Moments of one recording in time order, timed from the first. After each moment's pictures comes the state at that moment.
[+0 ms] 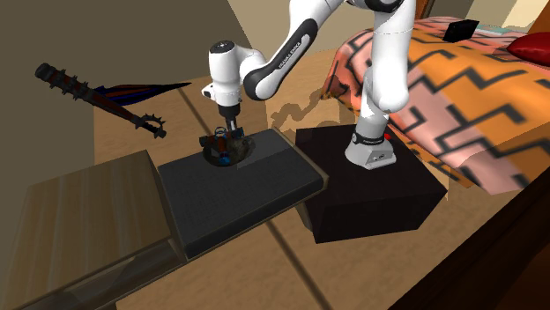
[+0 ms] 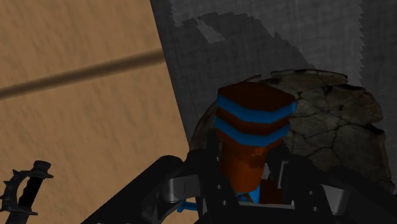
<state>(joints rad) -0.19 0.17 0.21 -2.16 -0.25 2.35 0.04</state>
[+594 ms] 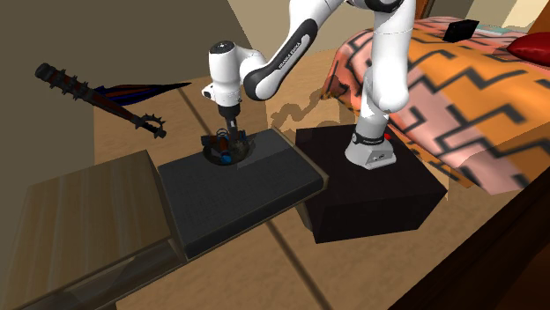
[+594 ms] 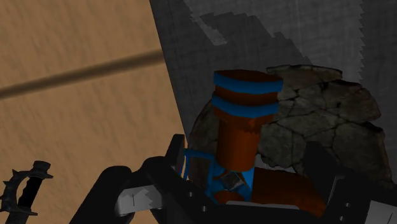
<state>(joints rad) -0.19 0.17 0.21 -2.16 -0.25 2.35 0.04</state>
